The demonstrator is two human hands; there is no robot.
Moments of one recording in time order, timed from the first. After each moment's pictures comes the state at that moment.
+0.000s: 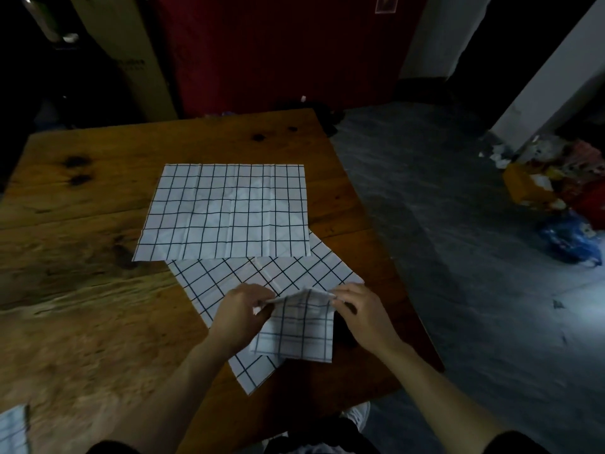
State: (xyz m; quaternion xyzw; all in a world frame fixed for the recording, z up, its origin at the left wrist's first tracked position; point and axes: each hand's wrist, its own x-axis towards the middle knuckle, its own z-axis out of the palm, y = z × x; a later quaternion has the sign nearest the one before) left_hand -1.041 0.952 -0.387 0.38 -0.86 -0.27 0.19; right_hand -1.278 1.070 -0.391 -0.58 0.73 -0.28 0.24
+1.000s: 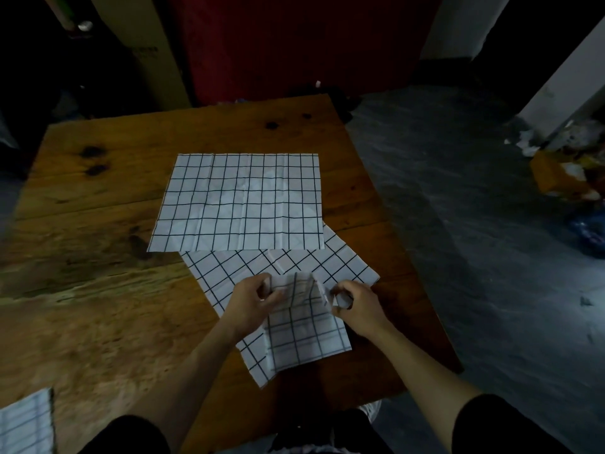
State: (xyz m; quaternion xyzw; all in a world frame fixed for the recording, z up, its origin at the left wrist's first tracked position) left_hand -1.039 0.937 -0.407 0.44 -0.75 -0.44 0.20; right_hand -1.271 1.040 -0.426 -0.49 0.76 -0.23 0.36
